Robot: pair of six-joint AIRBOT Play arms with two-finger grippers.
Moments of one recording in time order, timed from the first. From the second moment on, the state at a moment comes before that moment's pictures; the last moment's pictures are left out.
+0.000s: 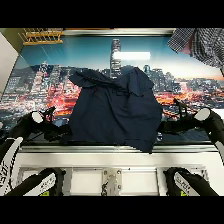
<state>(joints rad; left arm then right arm) 0.13 -1.18 0.59 1.29 -1.09 -1.54 -0.18 -1.02 0.63 -1.15 1.20 1.30</state>
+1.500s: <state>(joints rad) 0.14 -0.53 1.54 1.15 -0.85 -1.58 0.00 -0.85 1.66 -1.02 0.98 1.33</state>
